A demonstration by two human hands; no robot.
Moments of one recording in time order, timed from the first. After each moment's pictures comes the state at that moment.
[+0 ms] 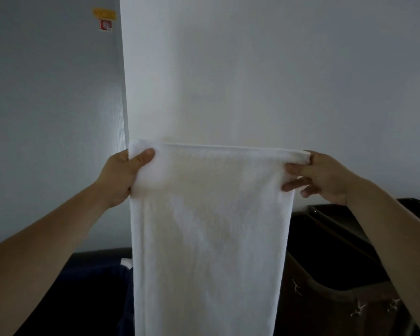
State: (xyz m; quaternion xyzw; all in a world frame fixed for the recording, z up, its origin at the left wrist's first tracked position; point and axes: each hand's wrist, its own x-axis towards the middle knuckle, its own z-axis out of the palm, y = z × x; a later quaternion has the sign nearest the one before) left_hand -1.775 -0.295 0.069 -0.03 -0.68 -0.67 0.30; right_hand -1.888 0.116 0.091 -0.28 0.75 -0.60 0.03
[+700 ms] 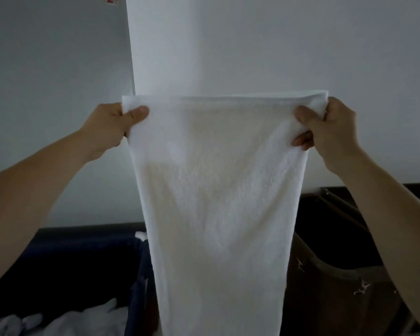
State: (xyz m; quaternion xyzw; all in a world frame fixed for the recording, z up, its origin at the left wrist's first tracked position) left_hand -1.749 -0.301 0.114 0.02 -0.79 -0.49 0.36; right_hand -1.867 0.085 0.106 -0.25 0.68 -0.63 -0.27
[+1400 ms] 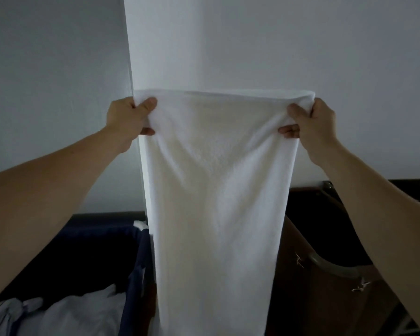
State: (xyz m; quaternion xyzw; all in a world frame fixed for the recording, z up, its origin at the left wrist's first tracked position) left_hand -1.816 -0.297 0.094 0.08 -0.70 -0.59 0.39; right_hand -1.925 0.061 0.091 -0.21 0.69 -0.66 -0.23
